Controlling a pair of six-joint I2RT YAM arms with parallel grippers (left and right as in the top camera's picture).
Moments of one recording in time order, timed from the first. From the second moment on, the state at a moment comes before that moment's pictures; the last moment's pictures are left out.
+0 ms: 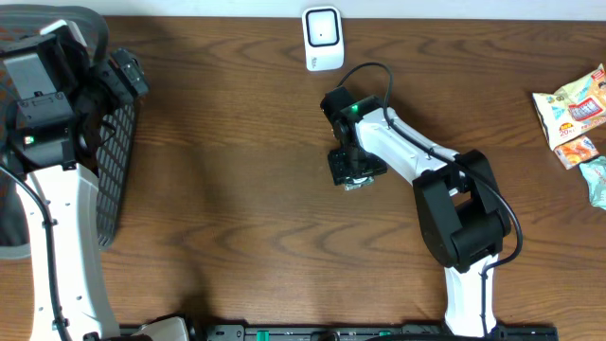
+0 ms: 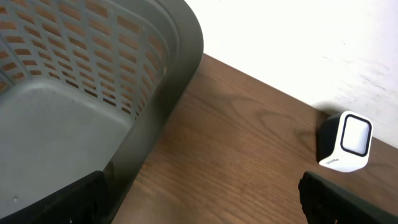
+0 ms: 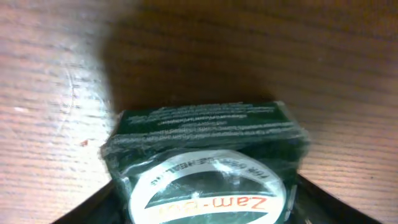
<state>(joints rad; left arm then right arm) 0.27 1.40 1.42 -0.66 0.13 -0.28 0.50 2.15 1.54 -1.01 0.04 0.29</state>
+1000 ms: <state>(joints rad) 0.27 1.40 1.42 -0.66 0.13 -0.28 0.21 2.14 1.66 -1.03 -1.11 0.40</state>
